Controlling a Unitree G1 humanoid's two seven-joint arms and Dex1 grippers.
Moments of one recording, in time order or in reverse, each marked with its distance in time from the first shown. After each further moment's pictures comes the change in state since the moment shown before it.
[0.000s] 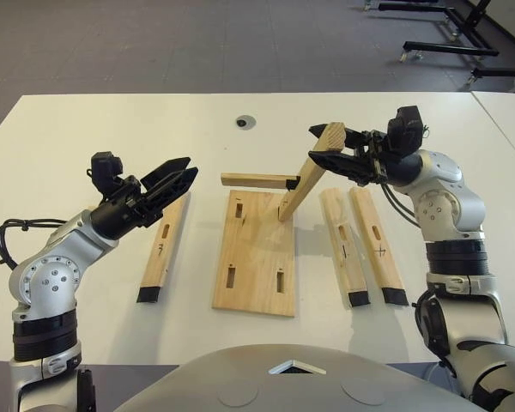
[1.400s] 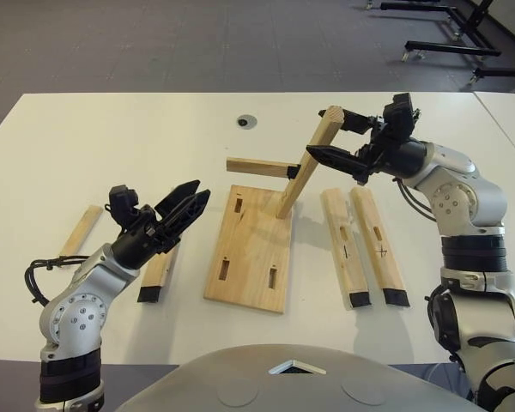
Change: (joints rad) left arm 0.216 -0.165 -0.065 -0.136 0.066 -0.136 0.068; right arm -0.027 -0.050 -0.055 -0.048 -0.035 0.240 -0.253
